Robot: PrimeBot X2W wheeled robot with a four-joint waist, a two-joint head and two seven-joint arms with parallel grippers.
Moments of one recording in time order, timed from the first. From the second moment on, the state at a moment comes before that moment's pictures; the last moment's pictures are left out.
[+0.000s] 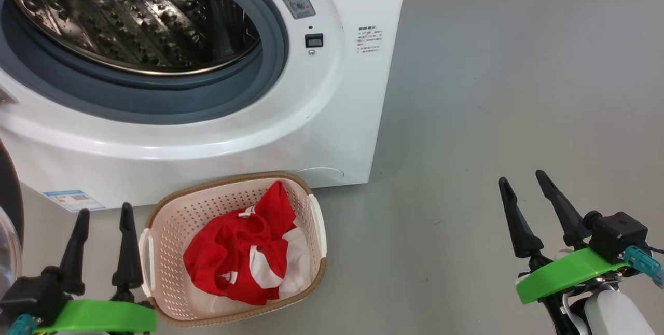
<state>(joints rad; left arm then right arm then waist) -0.12 0.08 0.07 0.19 -0.29 -0.13 -0.26 -0.18 -0.19 0.06 0.22 0.32 0.13 -0.26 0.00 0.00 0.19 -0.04</state>
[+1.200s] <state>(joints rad) -0.11 0.08 0.06 0.20 -0.28 -0.13 -0.26 -0.18 -0.19 0.06 0.22 0.32 0.13 -0.26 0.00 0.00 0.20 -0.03</state>
